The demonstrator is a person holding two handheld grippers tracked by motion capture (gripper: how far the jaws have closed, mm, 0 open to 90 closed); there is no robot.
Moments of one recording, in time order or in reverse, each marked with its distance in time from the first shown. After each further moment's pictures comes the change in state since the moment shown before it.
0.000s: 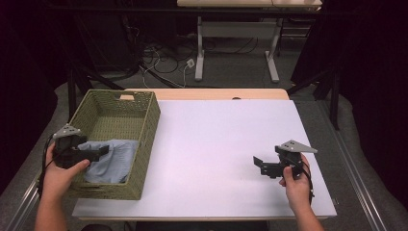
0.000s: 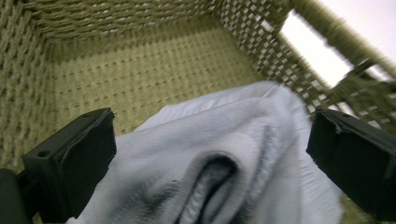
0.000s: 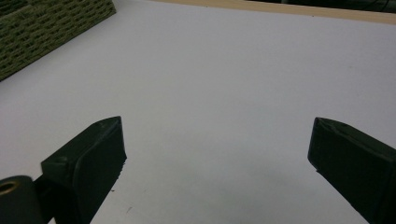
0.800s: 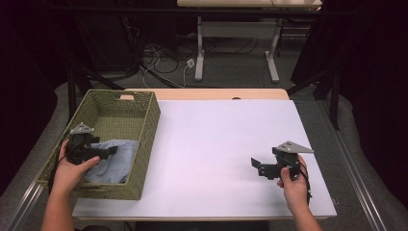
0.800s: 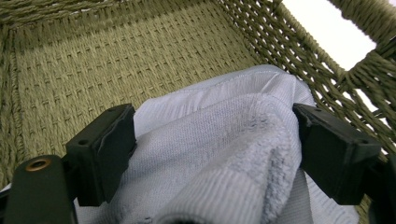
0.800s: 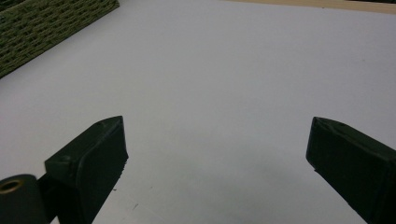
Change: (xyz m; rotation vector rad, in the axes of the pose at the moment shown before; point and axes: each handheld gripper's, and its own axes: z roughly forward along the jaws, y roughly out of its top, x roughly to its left) left arm -0.006 0.004 0.030 0.084 -0.040 0.034; right arm 0.003 -0.003 0.004 0.019 0.011 0.004
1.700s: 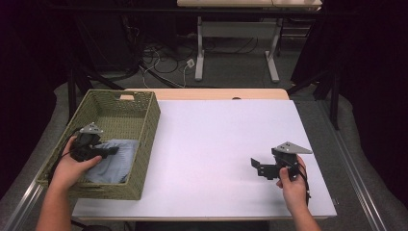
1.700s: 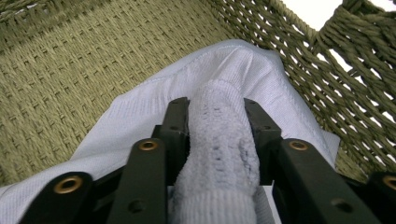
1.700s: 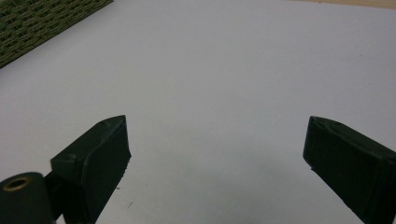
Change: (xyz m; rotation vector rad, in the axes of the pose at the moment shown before) left arm -0.008 0.014 0.004 0.144 -0.066 0.172; right arm 0.000 -0.003 0.003 0.007 -0.013 0.003
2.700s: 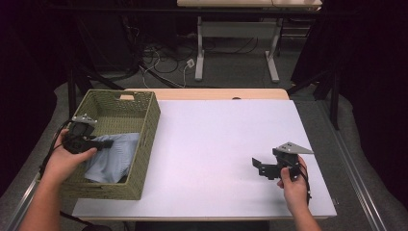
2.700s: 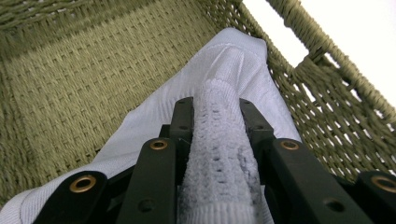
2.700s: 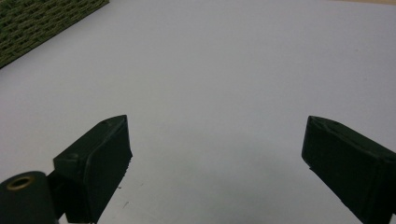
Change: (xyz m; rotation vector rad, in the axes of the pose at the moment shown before) left arm -0.004 0.024 -0.036 0.002 0.012 -0.119; right arm -0.004 -0.003 0.000 0.002 -0.009 0.012
